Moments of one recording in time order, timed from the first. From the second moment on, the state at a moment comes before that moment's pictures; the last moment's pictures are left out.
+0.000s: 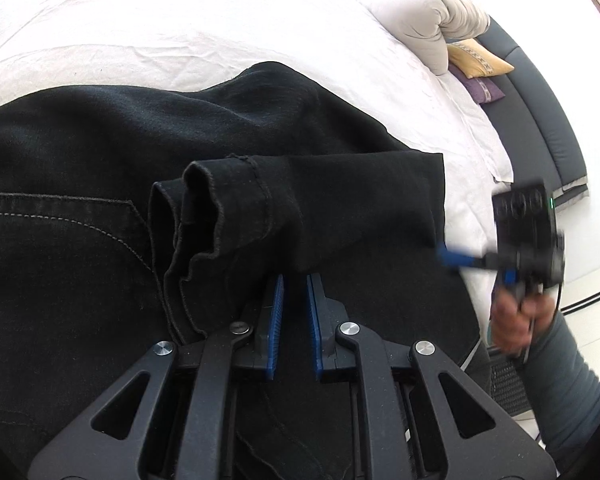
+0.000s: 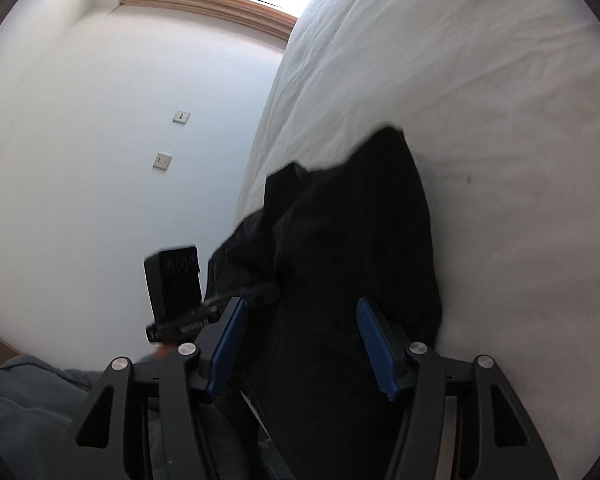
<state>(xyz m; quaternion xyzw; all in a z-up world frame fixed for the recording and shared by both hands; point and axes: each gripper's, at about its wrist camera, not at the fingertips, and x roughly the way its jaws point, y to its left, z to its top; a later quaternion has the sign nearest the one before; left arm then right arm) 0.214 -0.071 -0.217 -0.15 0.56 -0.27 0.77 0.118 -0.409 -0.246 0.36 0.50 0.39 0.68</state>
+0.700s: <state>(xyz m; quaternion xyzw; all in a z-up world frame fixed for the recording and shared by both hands) 0.160 0.022 -0.170 -0.18 0.49 -0.24 0.82 0.054 -0.402 -0.181 0.39 0.41 0.41 0.72</state>
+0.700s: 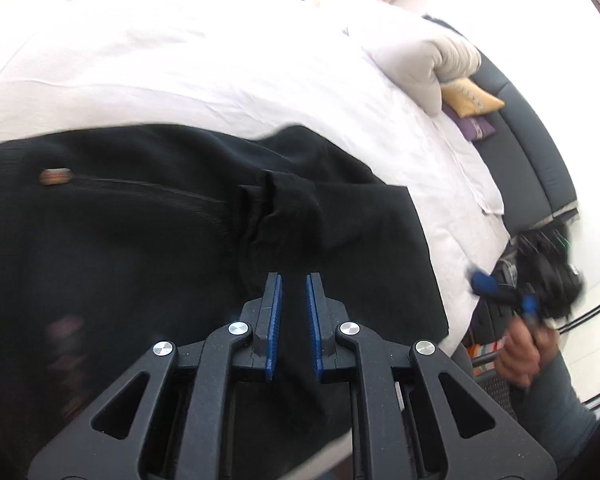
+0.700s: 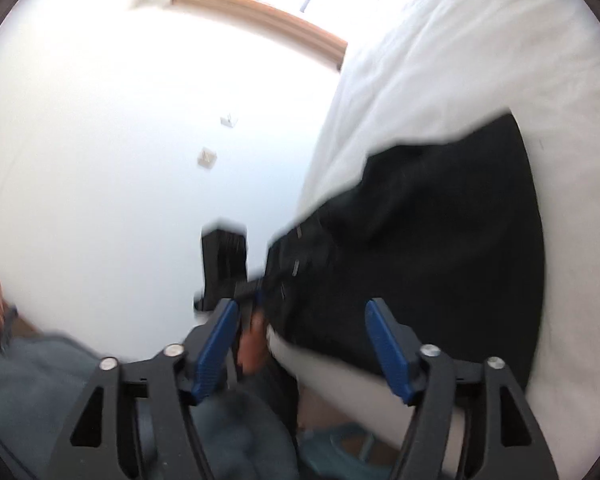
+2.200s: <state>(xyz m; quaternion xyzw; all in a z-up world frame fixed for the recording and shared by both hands) 0.064 0.251 -0.239 -0.56 0.43 -0.02 0.71 0.170 -0.229 -0.261 0.36 0.57 0.41 0.62</state>
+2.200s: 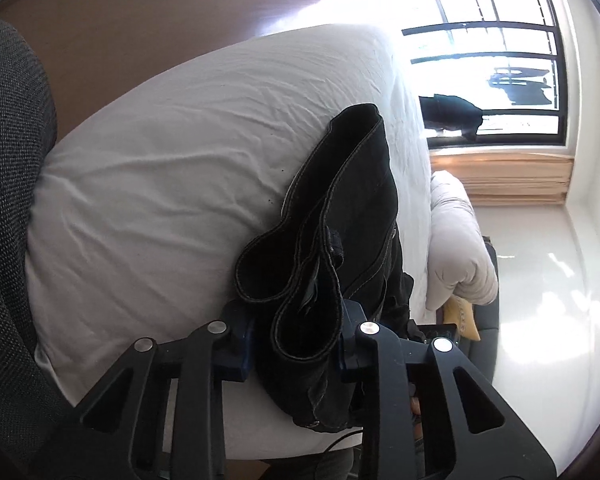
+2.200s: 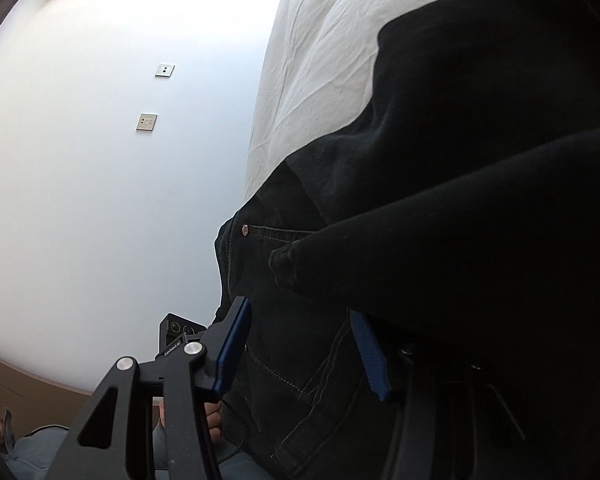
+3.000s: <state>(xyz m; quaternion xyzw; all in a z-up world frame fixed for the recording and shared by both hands) 0.127 0.009 -0.041 -0.20 0.37 -0.22 0.88 0.165 -0.250 -0.270 0.40 0.56 0.37 0.63</state>
